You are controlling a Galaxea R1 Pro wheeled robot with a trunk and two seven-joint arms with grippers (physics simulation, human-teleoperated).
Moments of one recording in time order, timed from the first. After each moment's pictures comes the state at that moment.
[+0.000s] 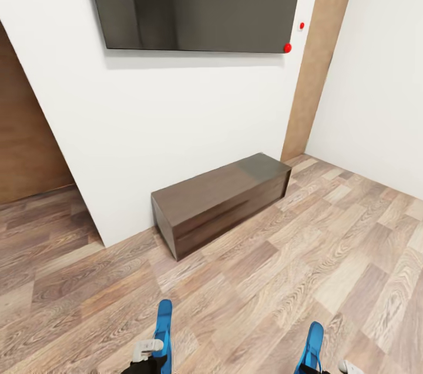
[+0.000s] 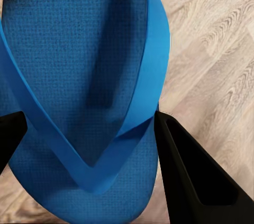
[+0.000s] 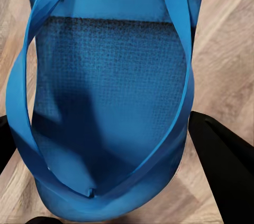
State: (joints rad) left arm -0.44 0.02 0.07 -0.11 0.14 -0.12 -0.55; right arm -0.36 -0.28 -0.13 -0.13 -0.40 0.05 0.79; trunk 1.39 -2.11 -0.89
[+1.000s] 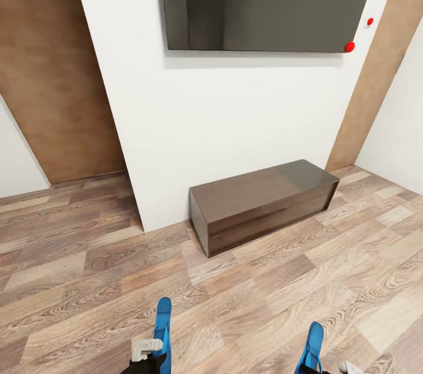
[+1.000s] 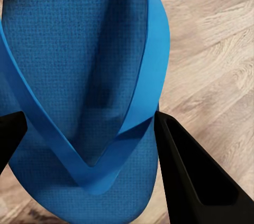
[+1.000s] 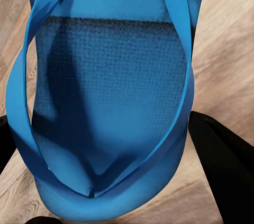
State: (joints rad) left arm -0.44 0.02 0.07 -0.10 0.14 -0.17 -0.54; right arm -0.36 -0.28 -0.13 -0.13 -0.40 0.05 0.79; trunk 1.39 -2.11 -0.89
